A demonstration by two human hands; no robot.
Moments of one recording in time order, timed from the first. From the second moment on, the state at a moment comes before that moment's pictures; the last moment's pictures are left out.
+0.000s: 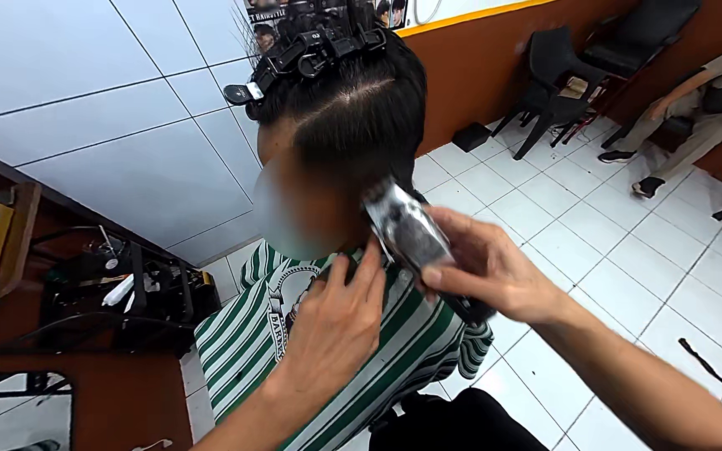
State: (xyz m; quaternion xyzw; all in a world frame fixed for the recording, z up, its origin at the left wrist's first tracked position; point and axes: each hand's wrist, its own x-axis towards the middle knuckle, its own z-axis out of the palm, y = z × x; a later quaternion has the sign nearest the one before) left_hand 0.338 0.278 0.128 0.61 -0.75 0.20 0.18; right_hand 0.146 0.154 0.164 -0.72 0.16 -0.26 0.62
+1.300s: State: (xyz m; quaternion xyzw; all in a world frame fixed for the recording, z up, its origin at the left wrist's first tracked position) left_hand 0.312 0.413 0.024 0.75 -0.54 -0.05 0.39; right_hand 0.226 0.205 0.151 -0.25 0.06 -0.23 0.94
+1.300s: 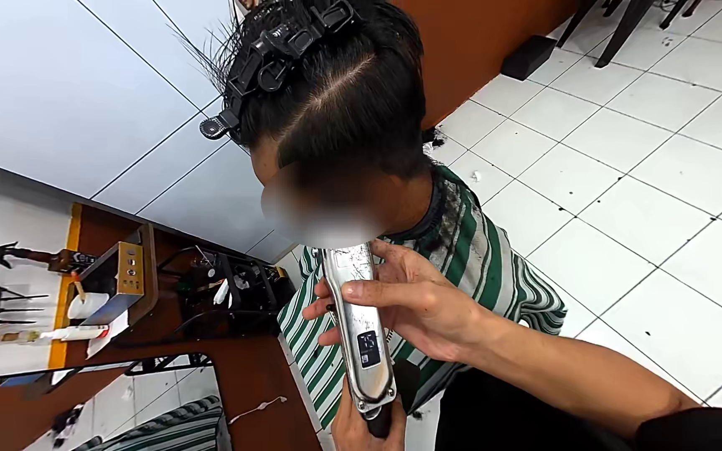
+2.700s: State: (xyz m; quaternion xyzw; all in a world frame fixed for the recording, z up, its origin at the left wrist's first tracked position) left_hand 0.297 0.390 0.037 0.76 -0.55 -0.05 0.34; right_hand 0.216 0.190 0.129 -0.22 -0.16 -0.30 0.91
